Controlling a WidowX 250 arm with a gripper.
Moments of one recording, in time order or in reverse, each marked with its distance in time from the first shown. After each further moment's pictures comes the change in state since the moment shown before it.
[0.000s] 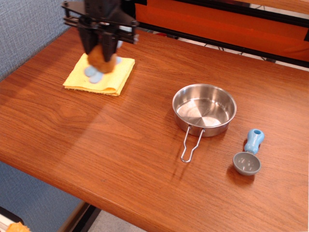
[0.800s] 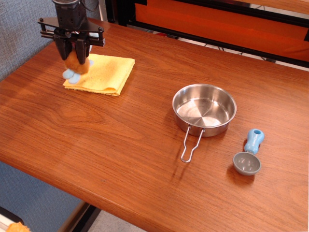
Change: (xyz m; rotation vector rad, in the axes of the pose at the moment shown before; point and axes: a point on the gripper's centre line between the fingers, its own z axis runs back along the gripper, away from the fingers) arm 0.036 0.051 -0.059 -0.010 0.018 0.127
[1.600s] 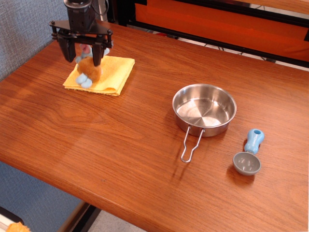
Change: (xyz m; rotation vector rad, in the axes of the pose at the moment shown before) arm 0.013 -0.009 -0.018 0.007 0.013 0.007
